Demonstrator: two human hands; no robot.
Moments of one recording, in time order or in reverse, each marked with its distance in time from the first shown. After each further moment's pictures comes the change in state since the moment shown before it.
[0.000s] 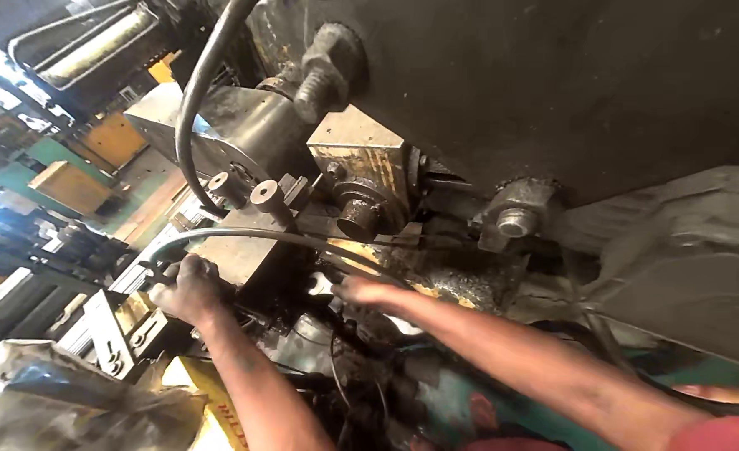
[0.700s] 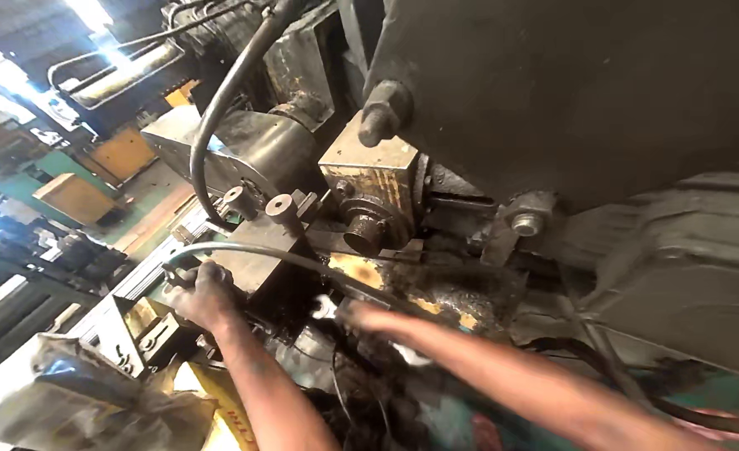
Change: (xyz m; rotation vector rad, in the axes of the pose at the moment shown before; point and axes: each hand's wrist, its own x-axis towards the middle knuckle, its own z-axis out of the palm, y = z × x) left_hand -0.004 0.004 -0.002 0.008 0.018 -0.045; right_hand -0.014 0.003 0.026 0.012 -0.004 -0.018
